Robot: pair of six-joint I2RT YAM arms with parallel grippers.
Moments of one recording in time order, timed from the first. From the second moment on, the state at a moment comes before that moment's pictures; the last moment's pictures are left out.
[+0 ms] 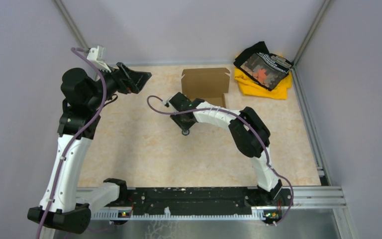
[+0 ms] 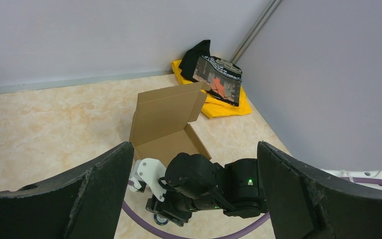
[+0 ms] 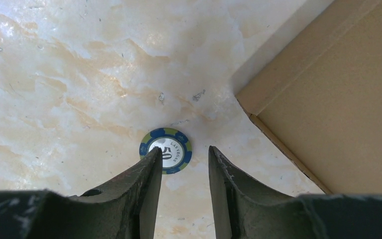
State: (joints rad) left arm -0.19 1.03 1.34 -0.29 0.41 -0.42; right arm 0.84 2.09 1.59 -0.58 0.08 -0.02
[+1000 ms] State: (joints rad) left arm -0.19 1.02 1.31 -0.29 0.41 -0.42; right arm 0.84 2.07 1.54 -0.56 0.01 -0.03
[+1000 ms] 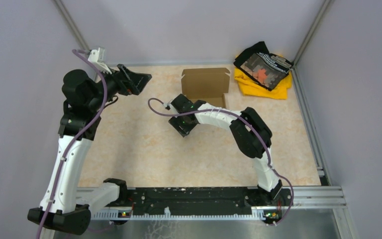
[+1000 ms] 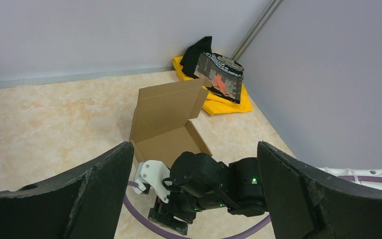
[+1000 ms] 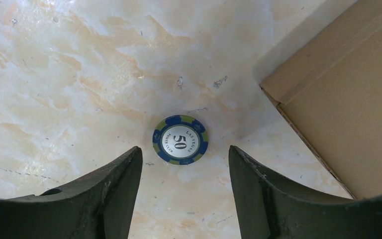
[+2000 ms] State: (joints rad) left arm -0.19 1.02 1.31 -0.29 0.40 -0.41; right arm 0.85 2.11 1.56 -0.54 0.01 -0.03
